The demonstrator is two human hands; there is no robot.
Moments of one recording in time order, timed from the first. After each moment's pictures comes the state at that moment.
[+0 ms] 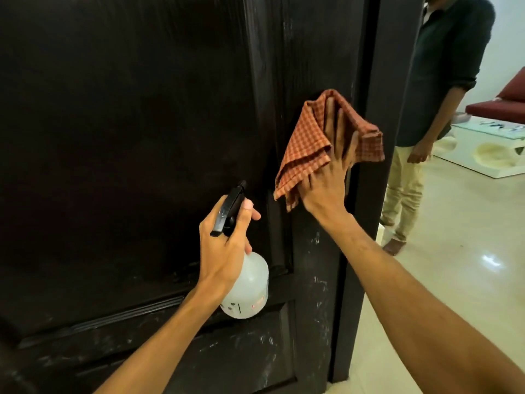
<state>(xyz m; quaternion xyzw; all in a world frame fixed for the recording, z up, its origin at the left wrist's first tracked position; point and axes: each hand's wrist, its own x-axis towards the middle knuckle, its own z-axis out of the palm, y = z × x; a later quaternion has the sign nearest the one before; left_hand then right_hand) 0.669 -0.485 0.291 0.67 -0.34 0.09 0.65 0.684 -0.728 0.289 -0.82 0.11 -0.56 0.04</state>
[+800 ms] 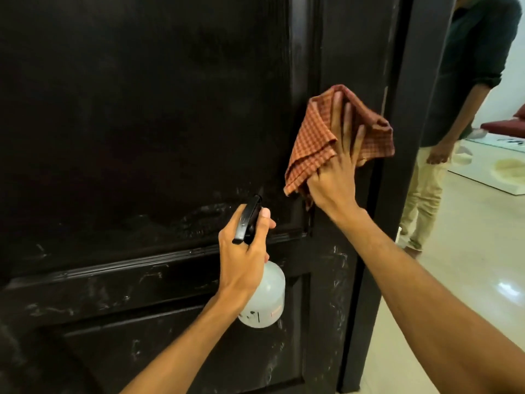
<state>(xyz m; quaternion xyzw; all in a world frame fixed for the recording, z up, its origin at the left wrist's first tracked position) 0.658 -0.464 0.160 0.66 -0.30 0.10 0.68 0.677 -0.679 0.212 -0.81 0.09 -0.57 0.03</state>
